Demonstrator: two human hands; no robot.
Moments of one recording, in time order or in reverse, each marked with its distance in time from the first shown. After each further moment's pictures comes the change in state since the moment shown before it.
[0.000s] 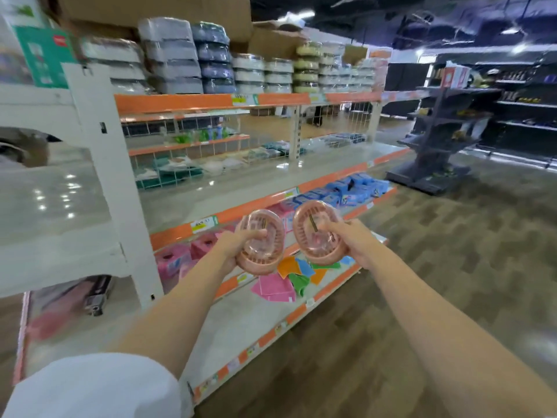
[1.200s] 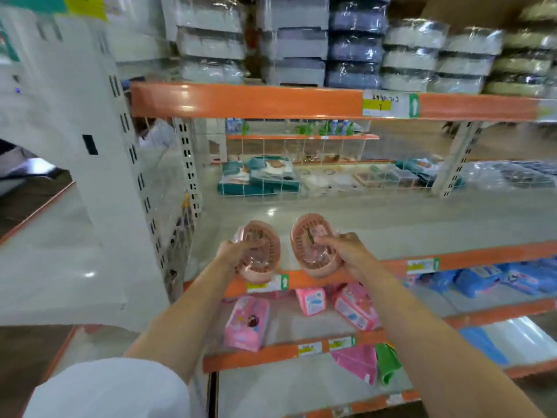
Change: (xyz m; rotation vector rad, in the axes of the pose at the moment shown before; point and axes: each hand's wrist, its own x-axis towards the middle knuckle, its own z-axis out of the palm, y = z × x) left_hand 0.259 0.057 -0.154 -0.079 0.666 -0.010; right_hand 0.372 -0.011 0.243 -0.152 -0.436 0.051
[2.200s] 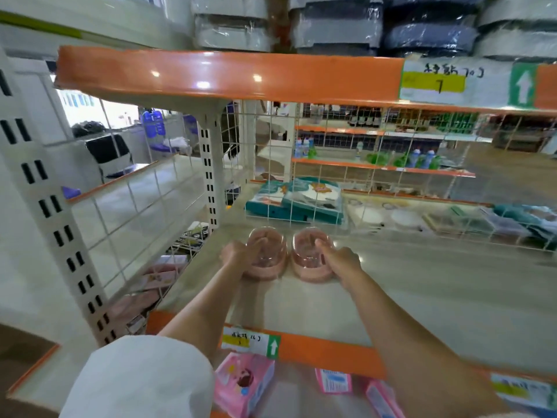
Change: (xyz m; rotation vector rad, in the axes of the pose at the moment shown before) left_hand 0.130 0.006 0.045 0.638 0.497 0.047; right_hand 0.179 -0.009 0.053 -0.597 -0.119 -0.147
